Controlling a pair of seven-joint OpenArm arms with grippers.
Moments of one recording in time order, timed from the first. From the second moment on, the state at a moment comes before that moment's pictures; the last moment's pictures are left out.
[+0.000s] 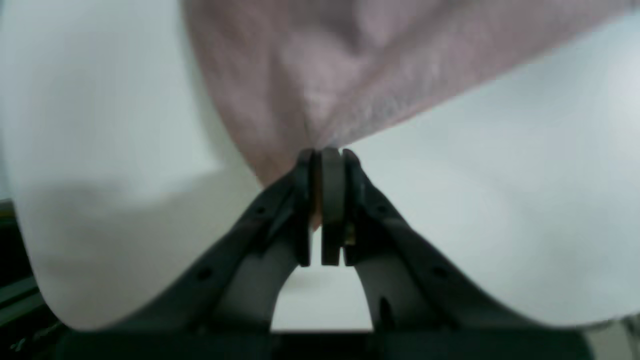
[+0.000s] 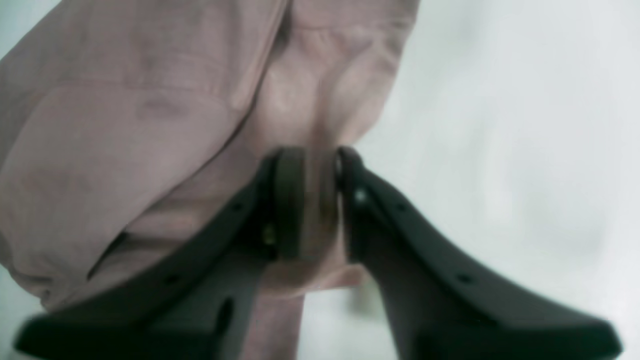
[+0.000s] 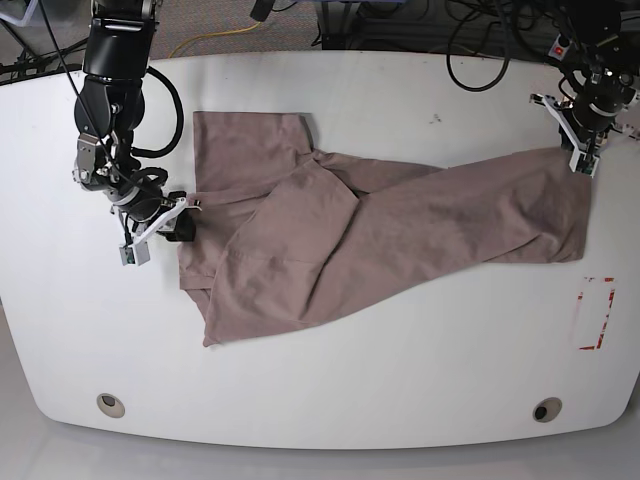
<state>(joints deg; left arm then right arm) 21.0 -11.7 -36.8 106.0 -3.2 -43.0 50.1 3.2 17.5 11.9 77.2 33.8 23.3 -44.1</state>
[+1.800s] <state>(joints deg) 21.0 -11.7 -36.5 101.4 -0.1 -43.0 49.9 23.7 7.4 8.9 51.6 34.4 27.8 -40.1</state>
